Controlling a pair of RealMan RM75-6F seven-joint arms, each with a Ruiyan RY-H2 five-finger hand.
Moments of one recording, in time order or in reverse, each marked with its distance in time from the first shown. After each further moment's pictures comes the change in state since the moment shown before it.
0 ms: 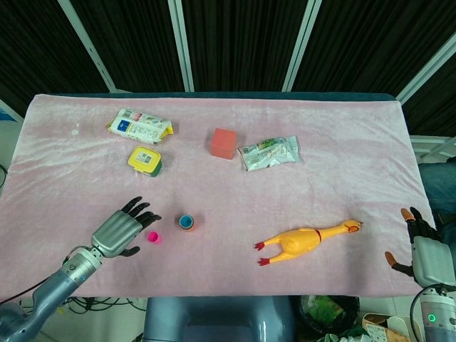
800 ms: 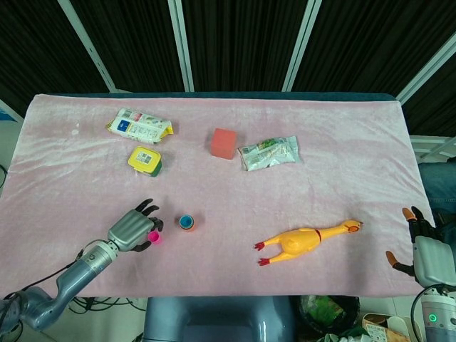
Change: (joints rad) left arm -0.031 -0.193 -0.046 0.248 -0.004 -0.127 -0.093; right arm -0.001 0.000 0.003 0.006 -0.002 0.004 0.007
